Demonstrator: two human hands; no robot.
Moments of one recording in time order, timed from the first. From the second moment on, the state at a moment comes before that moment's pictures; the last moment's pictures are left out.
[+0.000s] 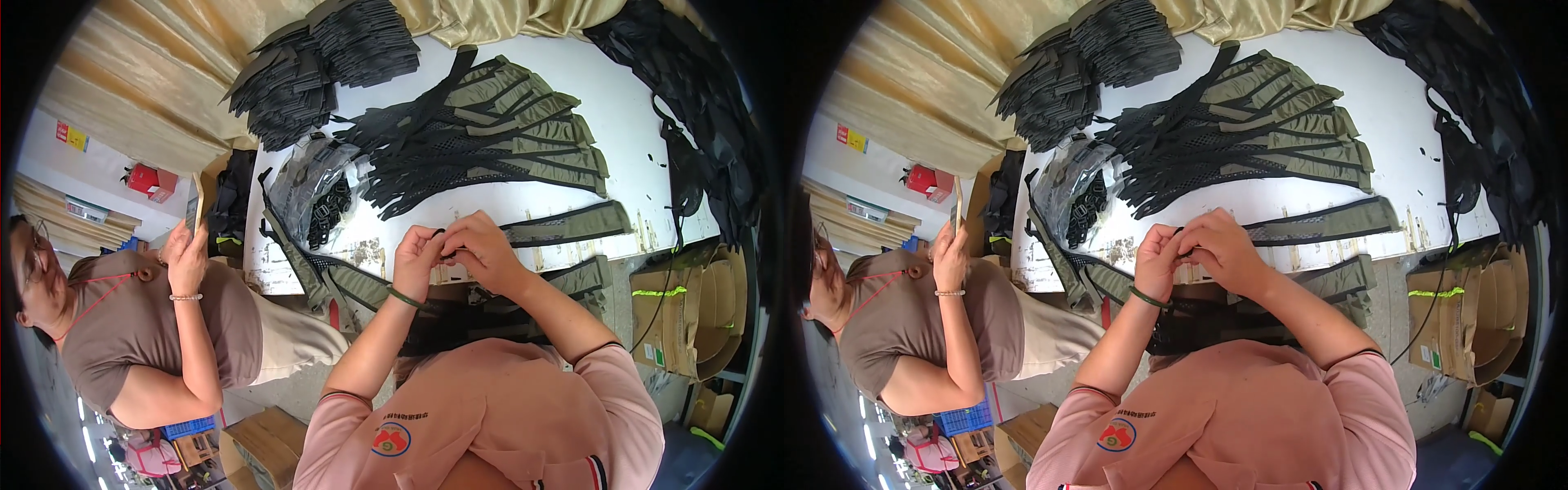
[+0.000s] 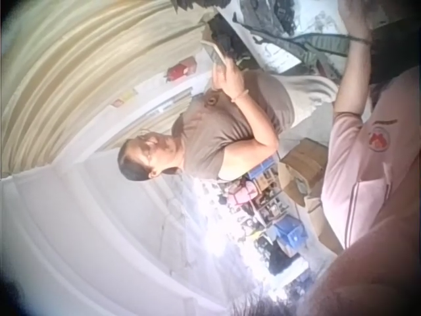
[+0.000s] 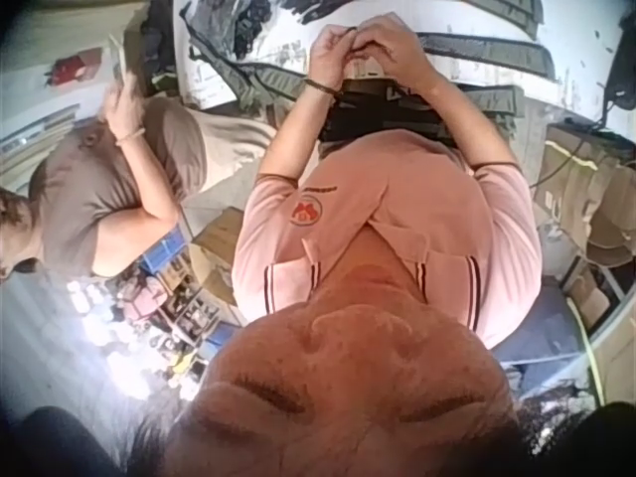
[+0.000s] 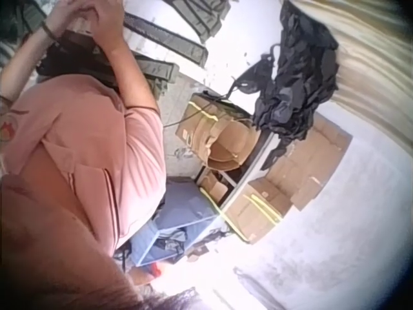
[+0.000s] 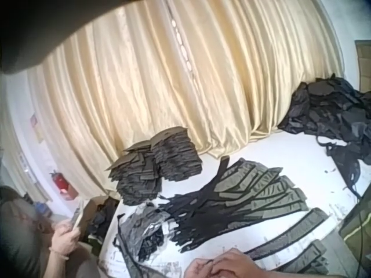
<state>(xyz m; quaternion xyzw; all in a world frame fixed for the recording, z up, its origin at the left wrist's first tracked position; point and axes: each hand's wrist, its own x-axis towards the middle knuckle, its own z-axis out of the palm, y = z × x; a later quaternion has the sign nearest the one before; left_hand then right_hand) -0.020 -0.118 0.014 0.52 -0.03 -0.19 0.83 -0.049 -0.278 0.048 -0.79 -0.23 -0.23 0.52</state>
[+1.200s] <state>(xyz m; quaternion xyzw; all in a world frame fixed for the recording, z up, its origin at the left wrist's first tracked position) -0.026 -0.113 0.014 0.69 -0.32 -0.07 0.64 -0.049 -0.301 0.046 -0.82 -0.10 -0.02 0.57</state>
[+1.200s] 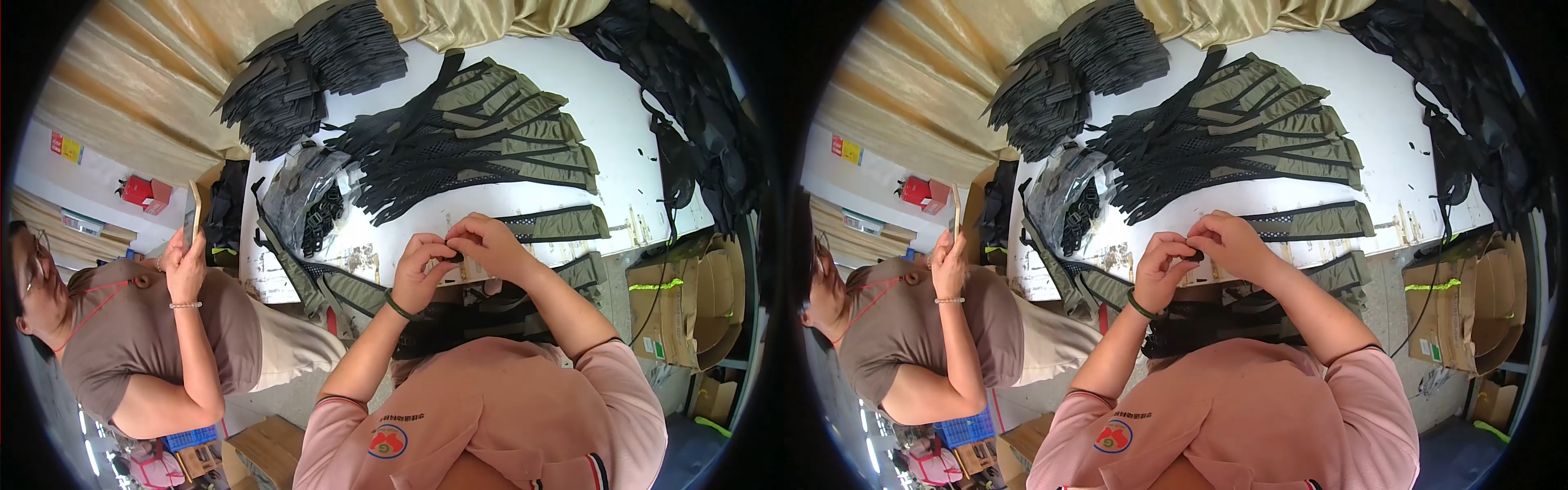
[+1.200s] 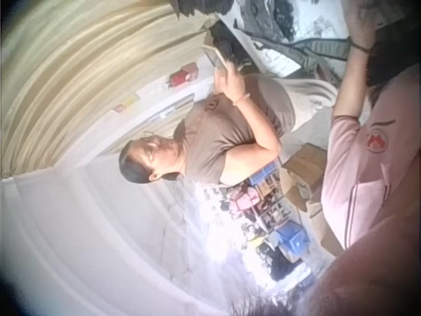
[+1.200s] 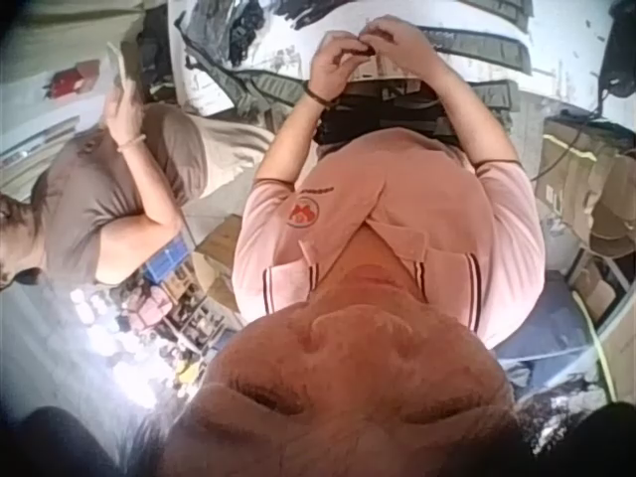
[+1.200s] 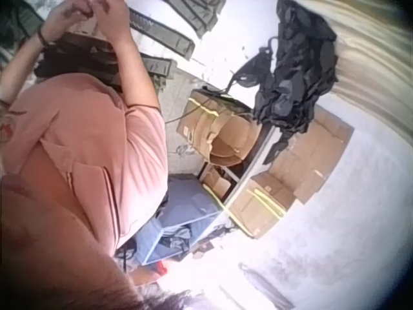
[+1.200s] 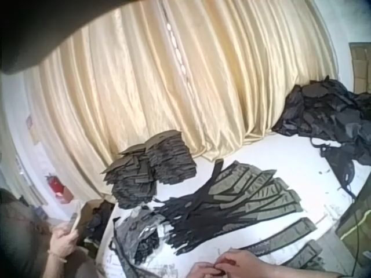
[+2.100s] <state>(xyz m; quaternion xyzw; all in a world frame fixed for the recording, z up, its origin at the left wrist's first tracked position) -0.078 0.030 0.001 0.87 -0.13 -0.28 0.38 0.013 -0.398 0.016 -0.94 -0.11 -0.13 0.30</state>
